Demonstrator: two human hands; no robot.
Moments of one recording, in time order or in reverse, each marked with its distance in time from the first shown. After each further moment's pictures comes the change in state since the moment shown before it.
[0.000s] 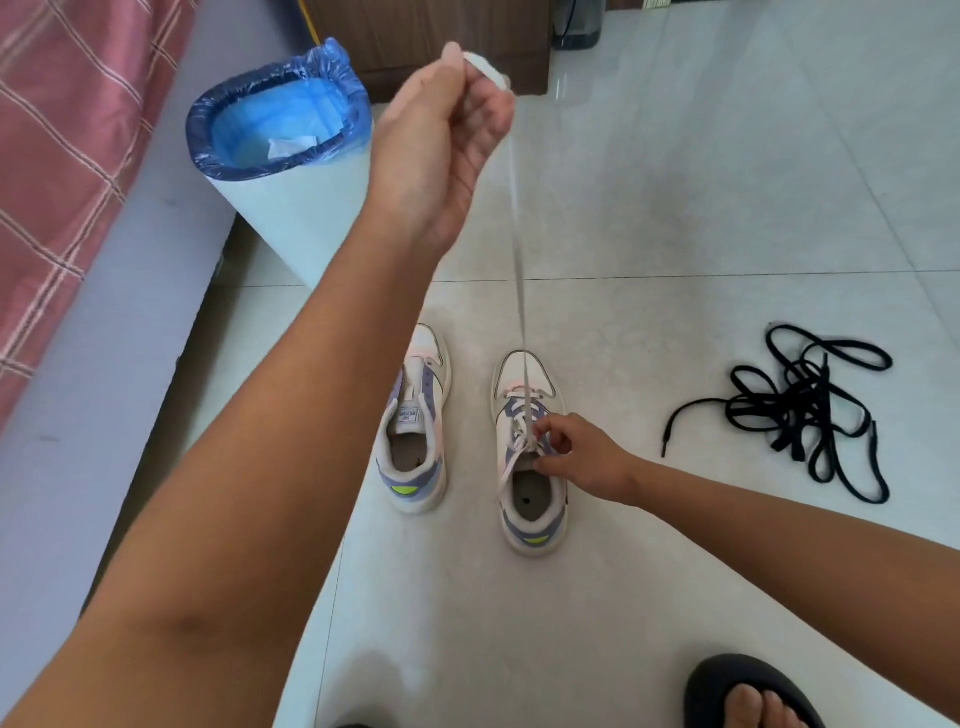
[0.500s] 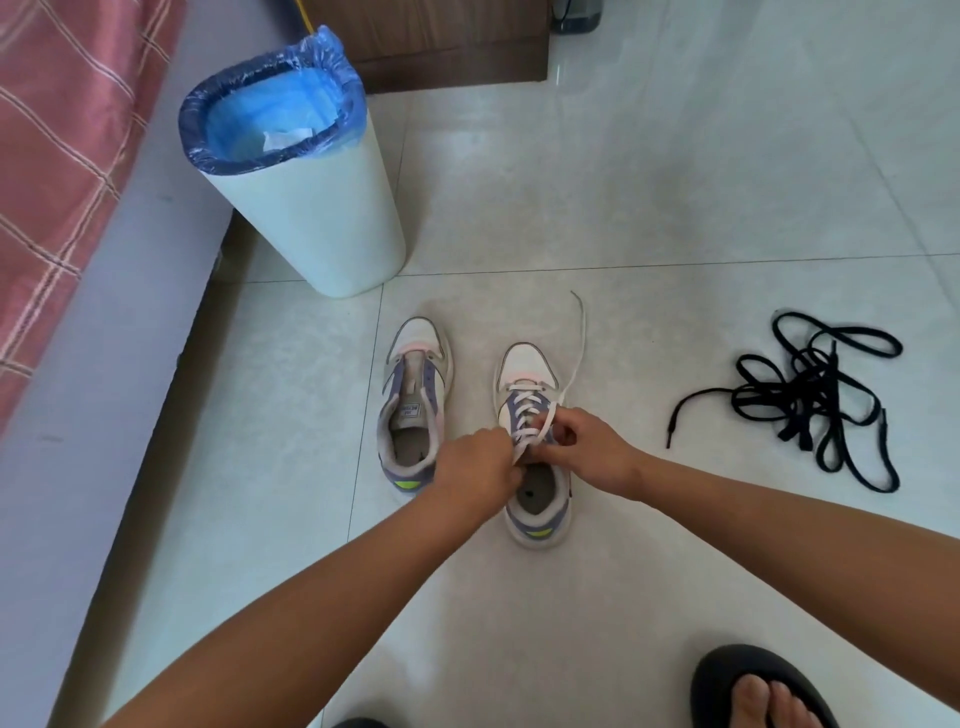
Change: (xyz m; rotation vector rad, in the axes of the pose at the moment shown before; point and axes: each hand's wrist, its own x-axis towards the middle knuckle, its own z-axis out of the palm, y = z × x) left_hand -0.133 -0.134 -0.108 2.110 -0.424 -0.551; right_hand -0.004 -0.006 0.001 0.185 0.012 -0.049
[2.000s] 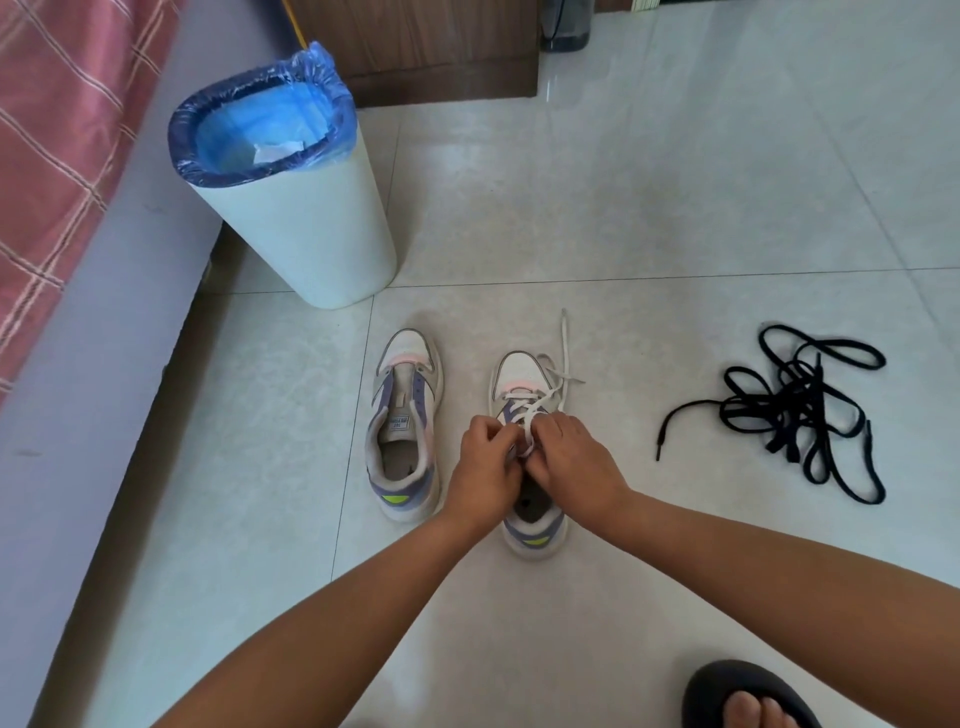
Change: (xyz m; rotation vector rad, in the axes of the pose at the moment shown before) left_hand 0.030 -0.003 0.051 -0.619 0.360 0.173; right_hand 0.002 0.010 0.026 -0.779 0.463 -0.314
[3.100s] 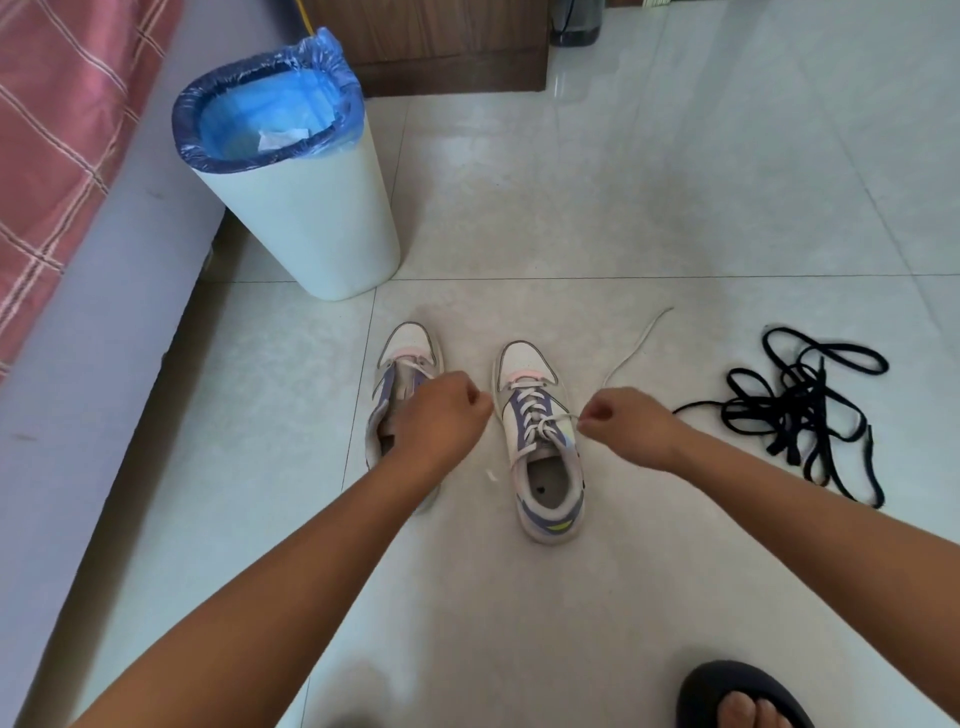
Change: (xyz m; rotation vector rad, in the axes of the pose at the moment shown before) left_hand 0.020 0.039 -0.081 0.205 0.059 -0.305; right_hand 0.032 0.030 -0.076 0.170 -0.514 0.485
